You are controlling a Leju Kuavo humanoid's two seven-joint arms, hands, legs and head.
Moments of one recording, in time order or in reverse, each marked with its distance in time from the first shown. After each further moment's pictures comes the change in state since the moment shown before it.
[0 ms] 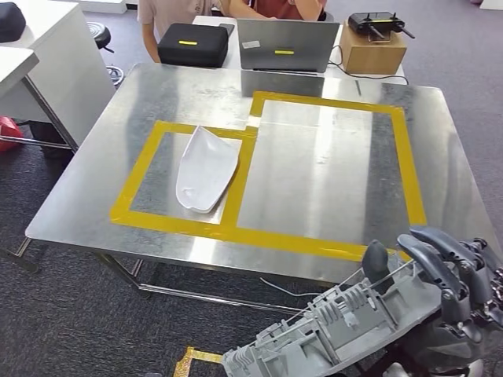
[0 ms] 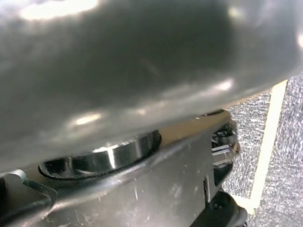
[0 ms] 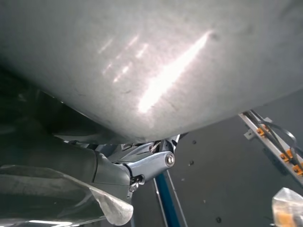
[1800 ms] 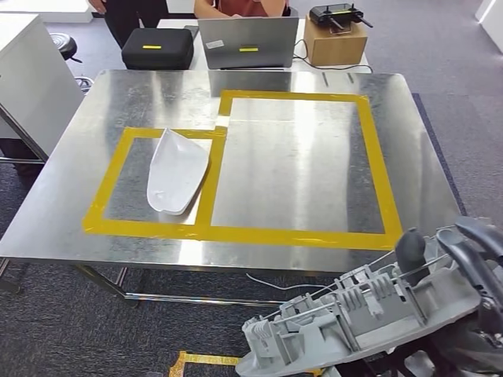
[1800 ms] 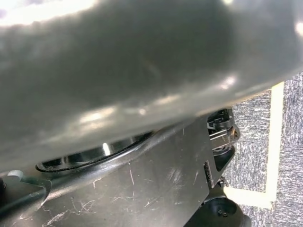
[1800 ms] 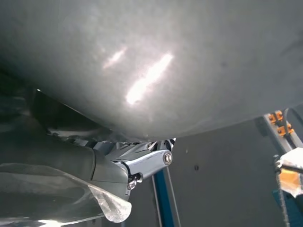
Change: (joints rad) left arm 0.003 0.010 -0.017 0.000 -0.004 -0.015 0.003; right arm -0.116 -0.003 -0.118 -0.044 0.022 0.000 -0.032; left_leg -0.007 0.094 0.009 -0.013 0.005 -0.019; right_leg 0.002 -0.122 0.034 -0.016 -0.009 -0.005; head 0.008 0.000
